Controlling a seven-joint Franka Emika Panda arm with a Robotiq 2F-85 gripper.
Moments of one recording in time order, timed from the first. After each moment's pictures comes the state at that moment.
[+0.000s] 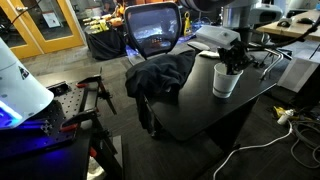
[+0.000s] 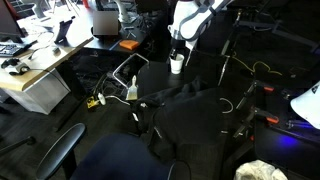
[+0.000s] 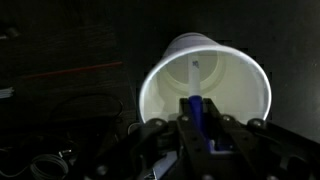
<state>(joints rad) -0.10 0.72 -0.06 -1.78 0.02 2.66 -0.22</state>
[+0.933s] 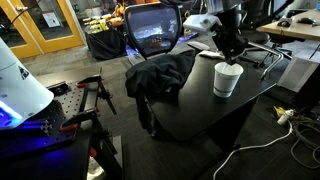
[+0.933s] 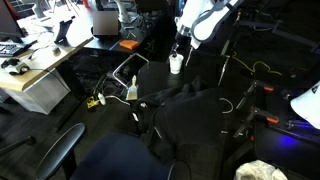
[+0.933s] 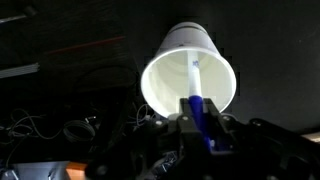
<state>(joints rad) -0.01 0.54 -0.14 -2.03 -0.07 2.92 -0.04</state>
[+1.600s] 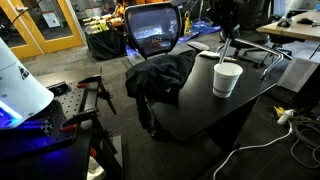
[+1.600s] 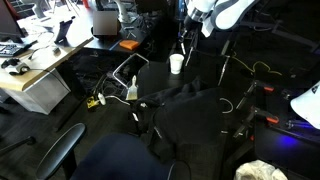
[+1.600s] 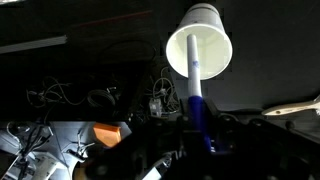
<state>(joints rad) 0.22 0.30 -0.39 -2.24 -0.28 2.99 0.13</state>
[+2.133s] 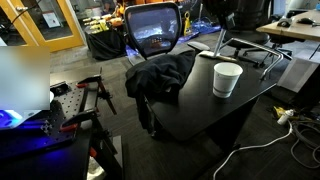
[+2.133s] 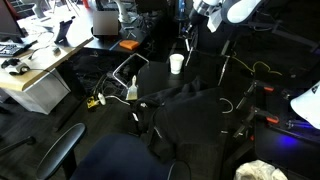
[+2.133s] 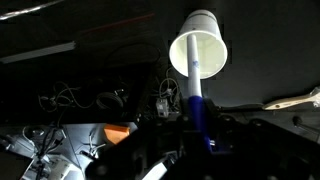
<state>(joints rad) 0.33 0.18 -0.50 -2.31 -0.38 2.94 0.26</state>
